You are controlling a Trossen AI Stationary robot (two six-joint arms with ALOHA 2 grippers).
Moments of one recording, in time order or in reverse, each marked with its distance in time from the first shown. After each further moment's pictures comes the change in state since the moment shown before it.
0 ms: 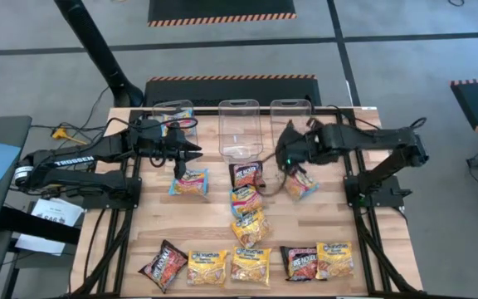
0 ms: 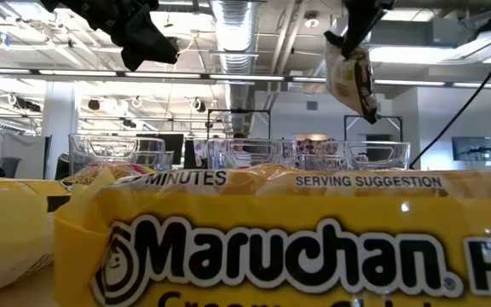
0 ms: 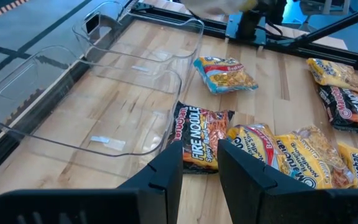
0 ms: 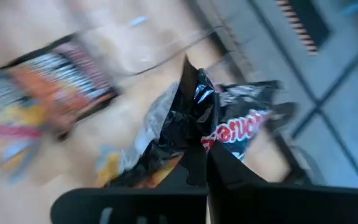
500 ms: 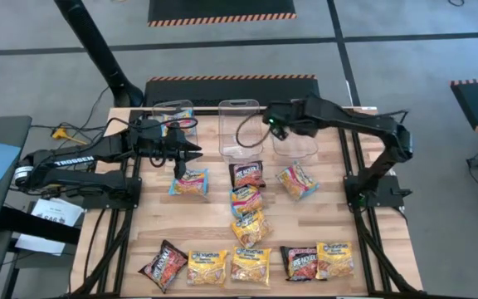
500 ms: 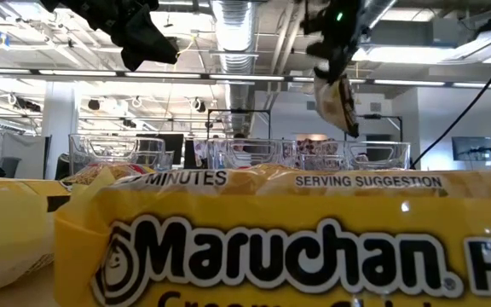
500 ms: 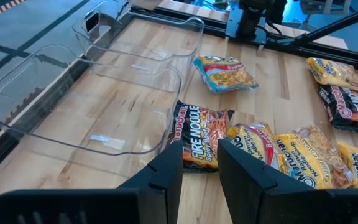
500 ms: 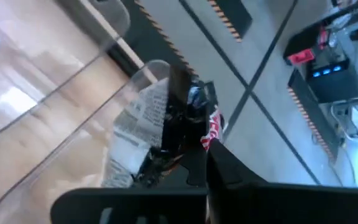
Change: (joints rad) left arm 0.000 0.000 0.000 -0.003 0.000 -0.002; right arm -0.330 0.121 0.000 0.174 0.153 -0.216
